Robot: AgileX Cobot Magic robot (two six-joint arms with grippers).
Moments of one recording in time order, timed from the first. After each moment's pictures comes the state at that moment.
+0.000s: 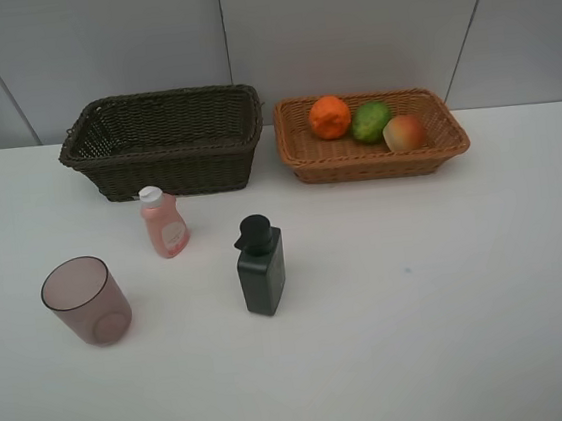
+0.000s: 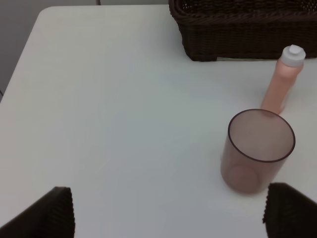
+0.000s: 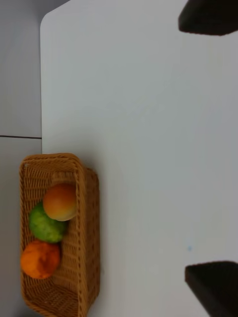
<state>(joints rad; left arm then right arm) -0.06 -0.01 -0.51 0.13 1.06 -0.11 -0.13 0.00 -0.53 0.05 1.07 -0.07</state>
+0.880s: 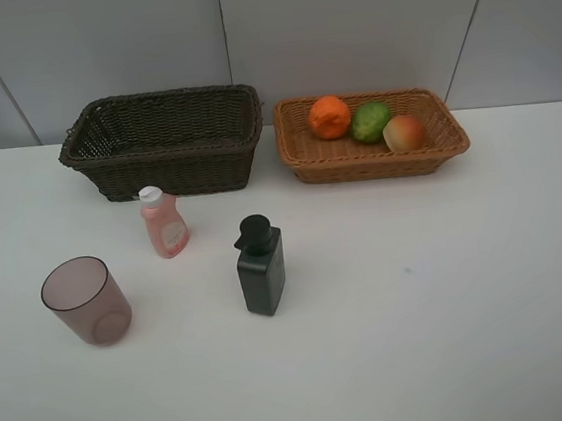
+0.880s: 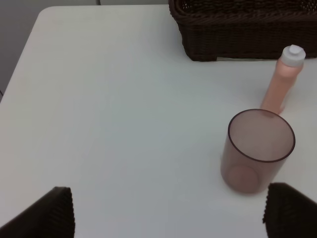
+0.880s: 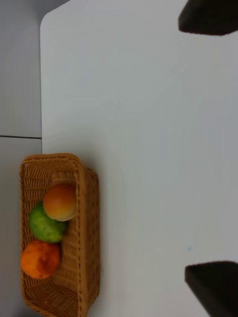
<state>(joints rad) -0.06 -0.01 -0.51 0.13 1.06 -0.11 -0.13 0.00 -0.53 0.05 1.07 -0.07</state>
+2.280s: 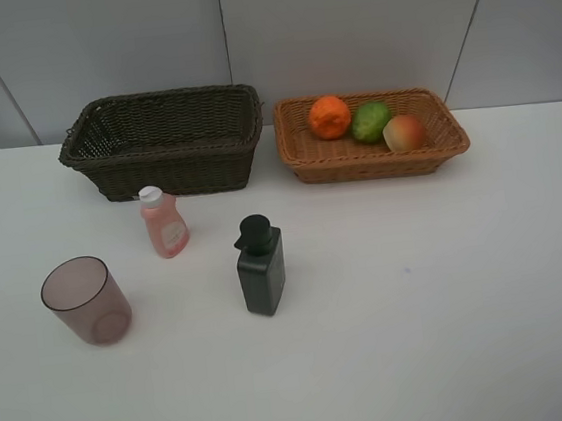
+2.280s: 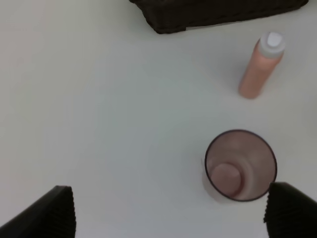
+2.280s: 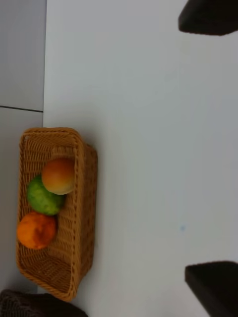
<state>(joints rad) -0.08 0.82 -0.82 0.04 0.90 0.05 -0.04 0.00 -0.53 0.05 1.07 -0.07</state>
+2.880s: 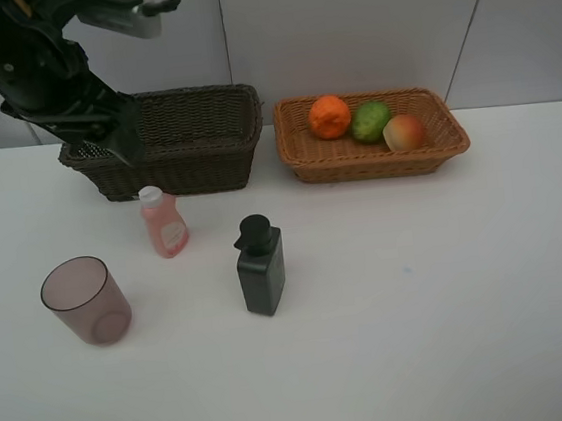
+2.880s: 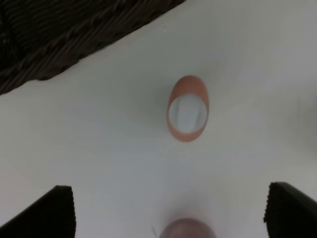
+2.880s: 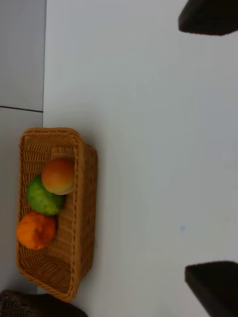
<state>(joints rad) -0.39 1.60 -1.25 0.08 0.87 0.07 -0.04 0.00 -0.53 0.05 1.07 -0.07</state>
